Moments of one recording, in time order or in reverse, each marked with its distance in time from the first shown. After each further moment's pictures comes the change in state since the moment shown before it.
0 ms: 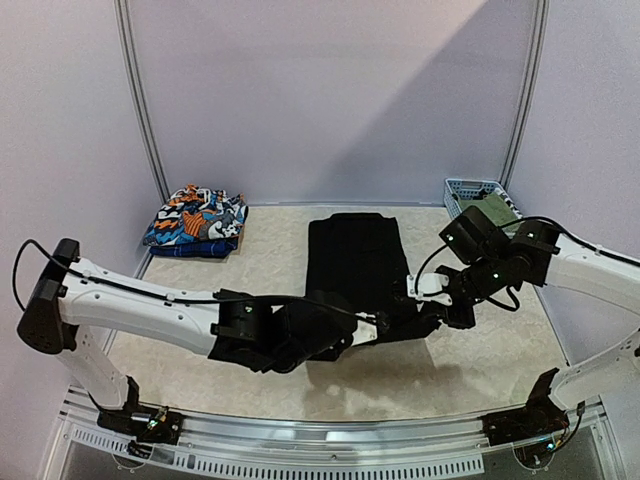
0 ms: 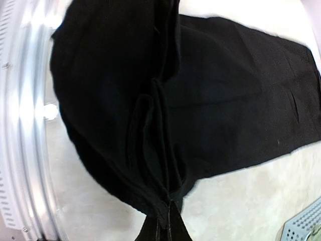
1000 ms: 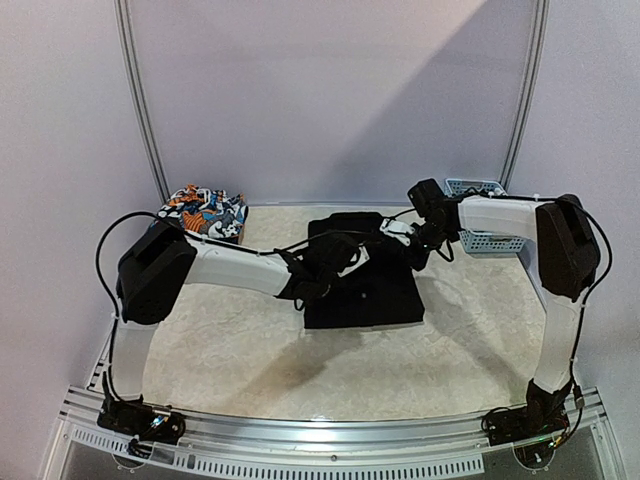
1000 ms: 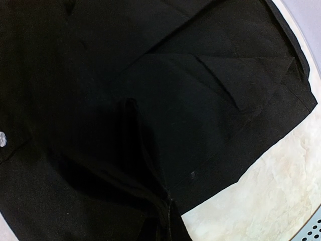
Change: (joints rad) left arm 0.419 0.485 0.292 0.323 0.029 0.051; right arm -0.351 0.730 0.424 0.315 -0.027 0.042
